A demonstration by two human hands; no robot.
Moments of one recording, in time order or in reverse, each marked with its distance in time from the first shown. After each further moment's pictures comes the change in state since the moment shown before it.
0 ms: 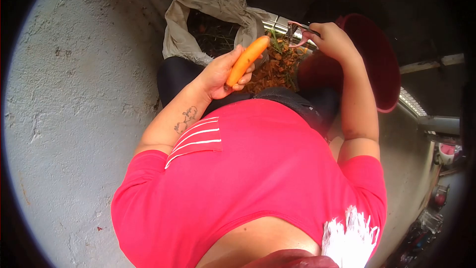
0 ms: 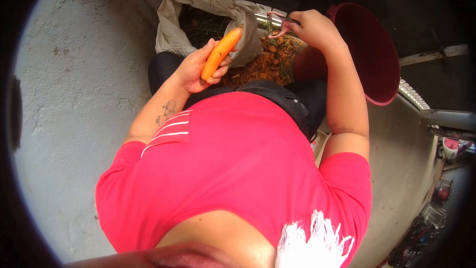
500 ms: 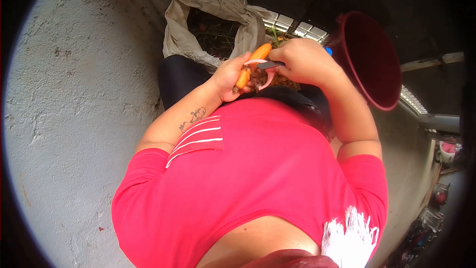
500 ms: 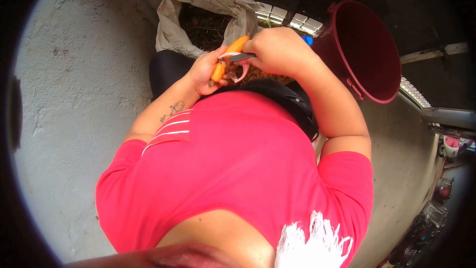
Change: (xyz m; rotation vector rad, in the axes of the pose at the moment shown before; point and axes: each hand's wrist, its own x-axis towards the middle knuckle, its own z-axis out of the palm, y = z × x) left_hand 0.016 -0.026 -0.007 -0.063 0.212 -0.087; right_hand -0.027 -0.083 0.018 -0.109 -0.082 -0.480
